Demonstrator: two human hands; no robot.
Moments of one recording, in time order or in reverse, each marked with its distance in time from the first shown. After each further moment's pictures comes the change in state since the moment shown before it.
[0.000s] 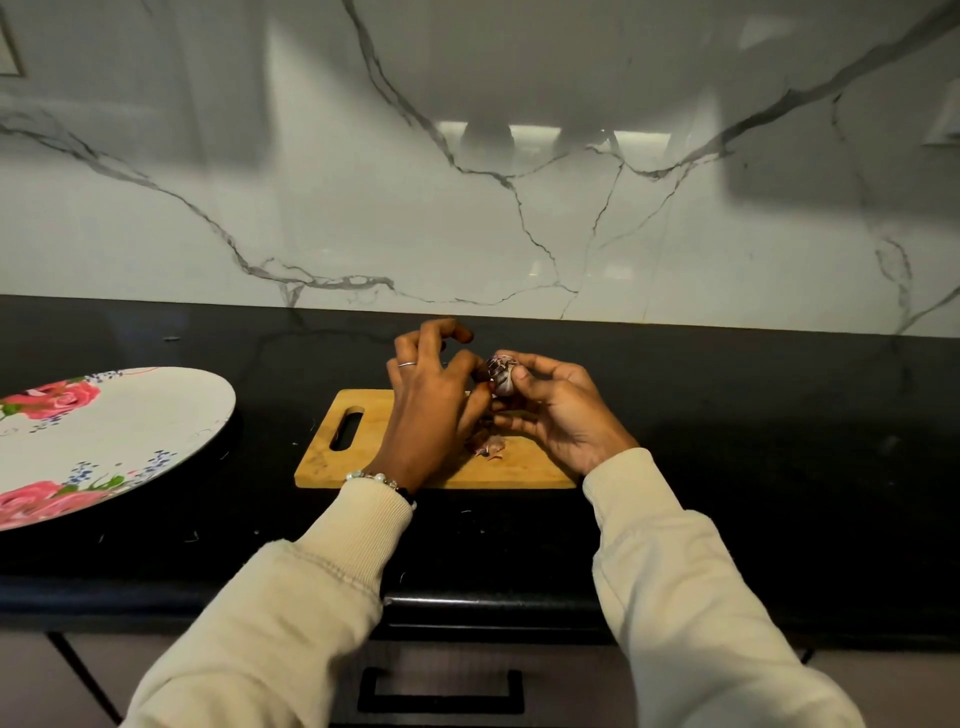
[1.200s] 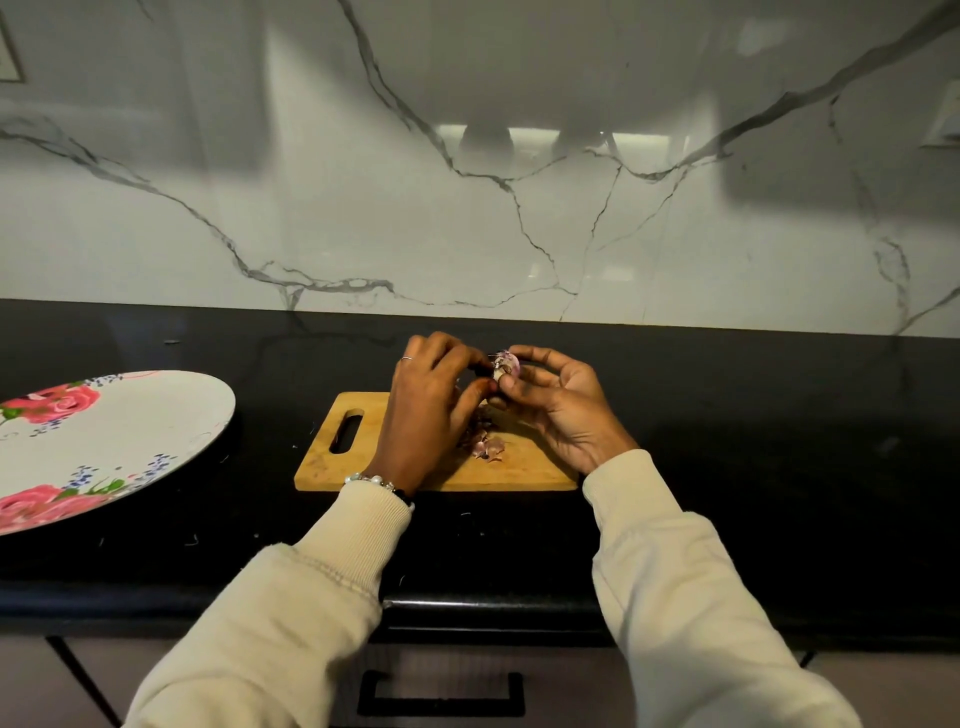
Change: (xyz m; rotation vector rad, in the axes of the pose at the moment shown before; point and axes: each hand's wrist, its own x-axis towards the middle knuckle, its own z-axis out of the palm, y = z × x) left_hand 0.003 -0.007 0.001 -0.095 0.060 0.058; right_hand -0.003 -0.003 0.001 0.194 -0.011 -0.075
